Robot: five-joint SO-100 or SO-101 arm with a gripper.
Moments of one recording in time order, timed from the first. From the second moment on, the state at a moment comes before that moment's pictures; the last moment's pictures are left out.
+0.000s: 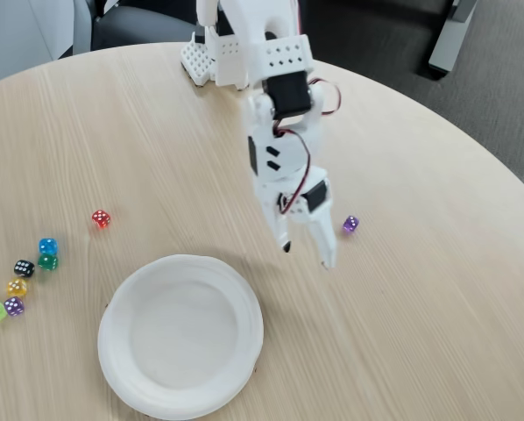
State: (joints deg) arm -17.5 84.7 110.1 34.5 63.1
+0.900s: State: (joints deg) arm -31.9 84.6 110.1 34.5 62.1
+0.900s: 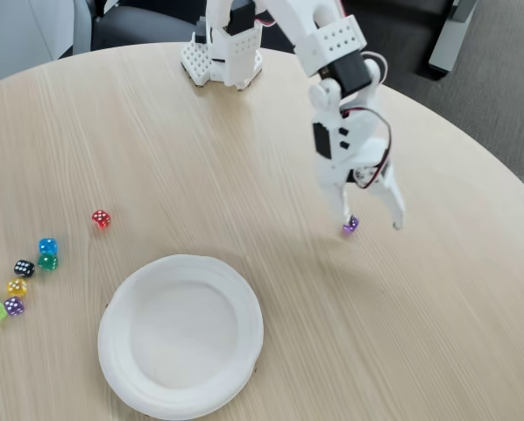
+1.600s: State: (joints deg) arm -32.2 84.6 110.1 40.8 66.7
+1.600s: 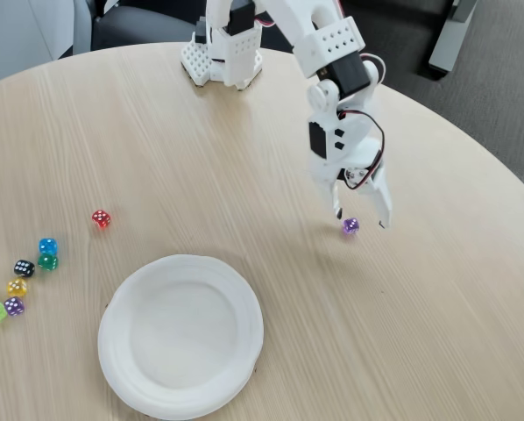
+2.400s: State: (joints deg) arm -32.1 83.6 110.1 41.0 67.1
